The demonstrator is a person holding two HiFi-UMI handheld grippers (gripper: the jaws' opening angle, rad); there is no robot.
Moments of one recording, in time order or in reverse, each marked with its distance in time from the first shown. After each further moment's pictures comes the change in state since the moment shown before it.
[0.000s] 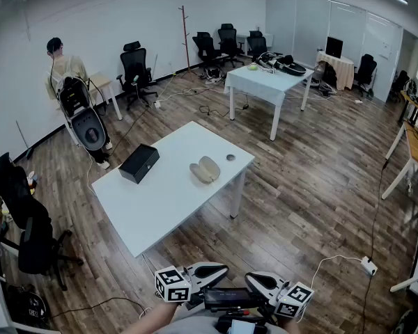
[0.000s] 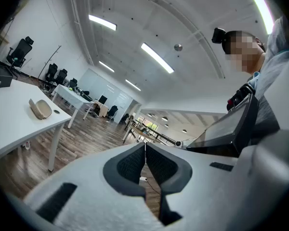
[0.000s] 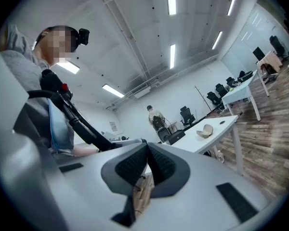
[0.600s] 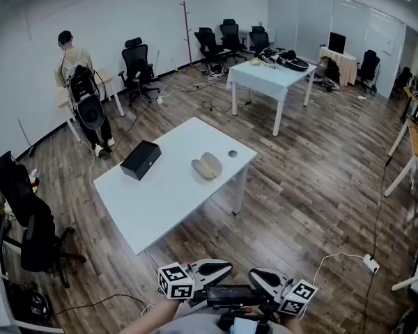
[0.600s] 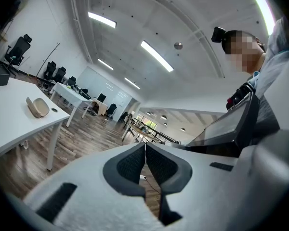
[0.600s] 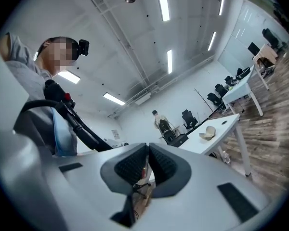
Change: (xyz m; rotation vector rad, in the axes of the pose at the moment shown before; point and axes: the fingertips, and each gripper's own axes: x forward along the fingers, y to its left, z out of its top) left arm 0.014 0.003 0.001 0.000 0.019 -0.020; right arm -0.004 -0.010 0.014 0.050 -0.081 0.033
